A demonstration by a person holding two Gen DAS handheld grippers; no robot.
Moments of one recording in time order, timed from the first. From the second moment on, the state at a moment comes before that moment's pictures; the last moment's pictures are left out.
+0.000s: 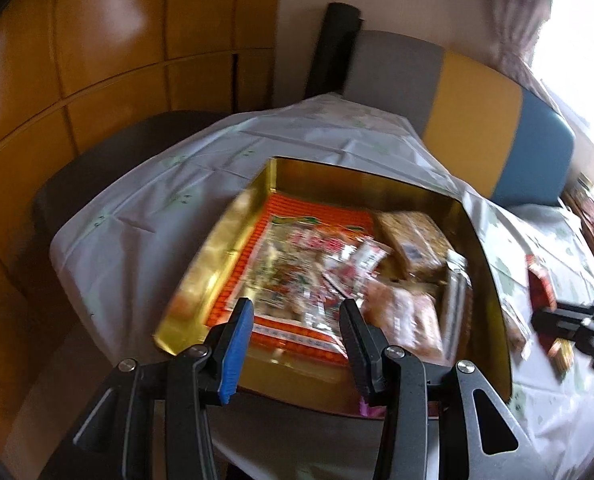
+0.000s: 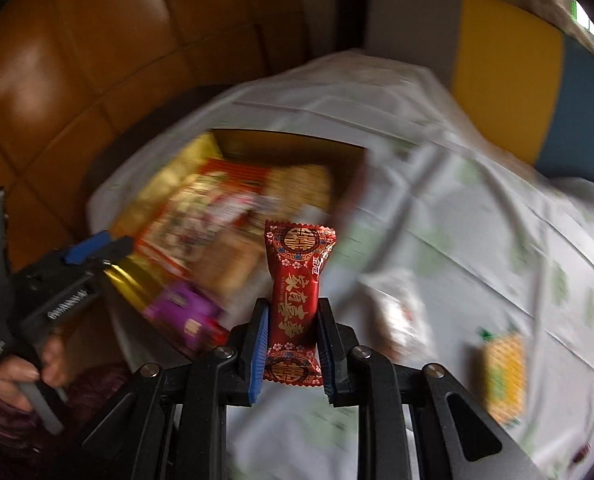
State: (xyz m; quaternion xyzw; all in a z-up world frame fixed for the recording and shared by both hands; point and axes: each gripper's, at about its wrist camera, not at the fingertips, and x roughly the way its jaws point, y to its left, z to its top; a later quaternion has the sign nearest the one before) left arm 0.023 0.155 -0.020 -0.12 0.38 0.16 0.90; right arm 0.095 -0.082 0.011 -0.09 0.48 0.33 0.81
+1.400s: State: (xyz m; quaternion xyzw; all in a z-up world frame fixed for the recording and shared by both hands) left arm 0.033 0.086 -0.016 -0.04 0.40 0.08 0.91; right arm 0.127 -0.263 -0.018 -0.04 0.50 0.14 0.85
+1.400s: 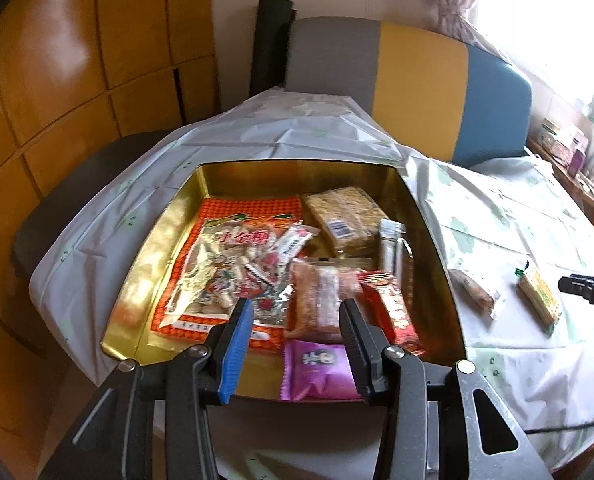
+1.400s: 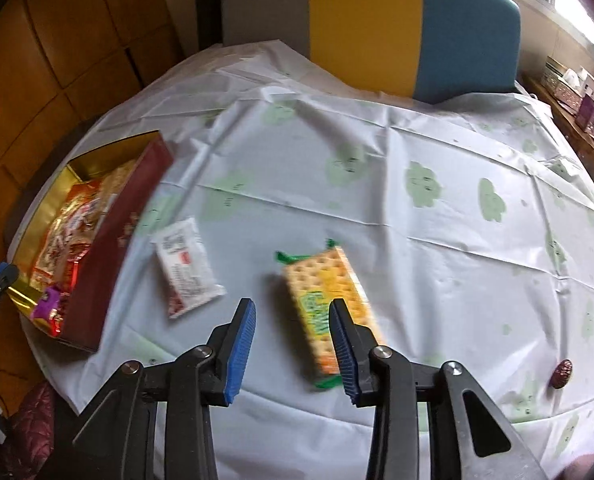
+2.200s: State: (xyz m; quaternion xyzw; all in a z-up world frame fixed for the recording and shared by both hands) left arm 0.050 0.021 -0.006 -0.01 0.41 -0.04 0.91; right arm 0.162 -0.265 -0.059 -0.11 0.56 0.15 0.81
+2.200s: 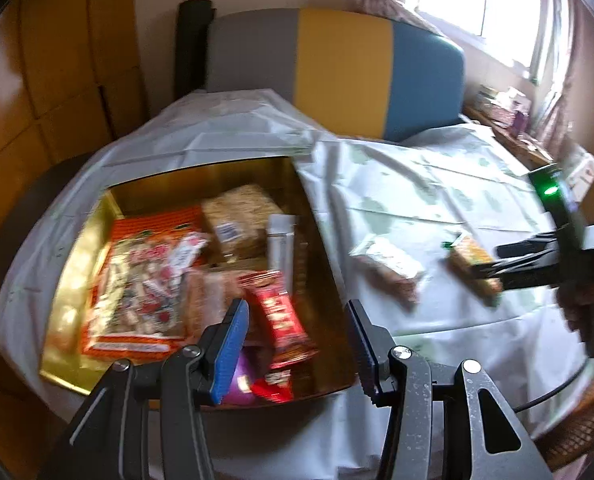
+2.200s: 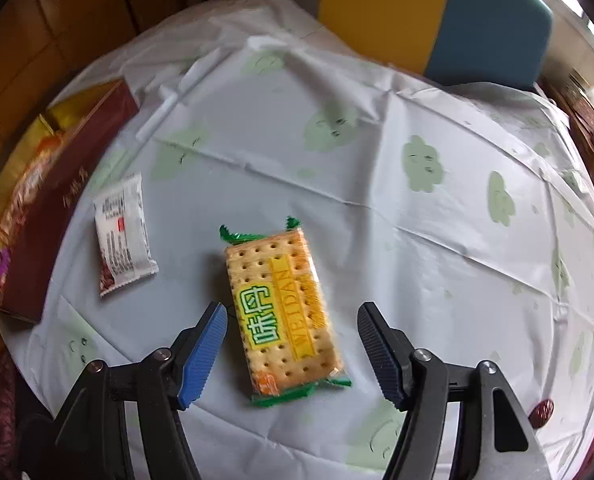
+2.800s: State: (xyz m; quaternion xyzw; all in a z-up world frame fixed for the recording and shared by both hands) left arm 0.129 -0.081 -0.026 -0.06 0.52 -0.12 0.84; right arm 0.160 -0.305 -0.075 -0.12 0.58 0.06 0.80
